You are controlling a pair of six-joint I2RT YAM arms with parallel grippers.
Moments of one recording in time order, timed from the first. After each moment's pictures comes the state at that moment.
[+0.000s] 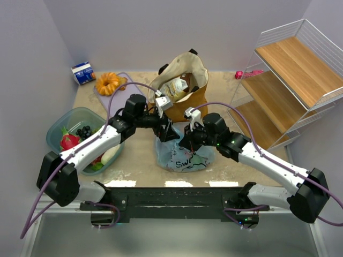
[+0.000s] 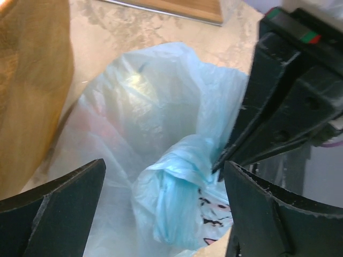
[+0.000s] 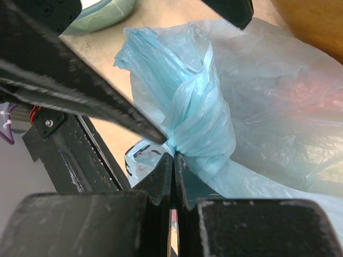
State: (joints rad) left arm -0.57 1.36 0.99 -0.11 0.68 -0.02; right arm 0.77 1.15 0.85 -0.26 -0.28 0.22
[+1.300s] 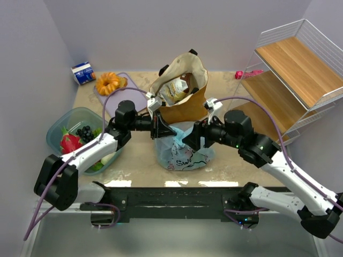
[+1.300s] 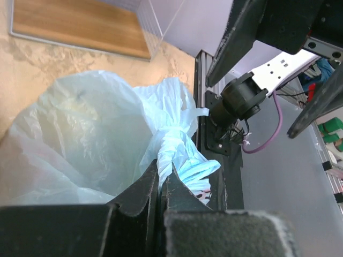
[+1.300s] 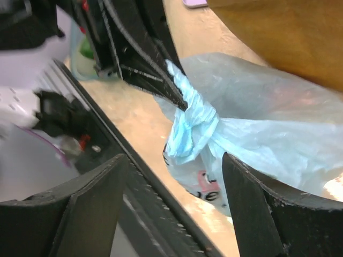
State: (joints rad) left arm -0.51 1.33 0.79 0.35 0.99 -0.34; right arm 0.78 0.94 1.04 -0.52 -0.18 0.34
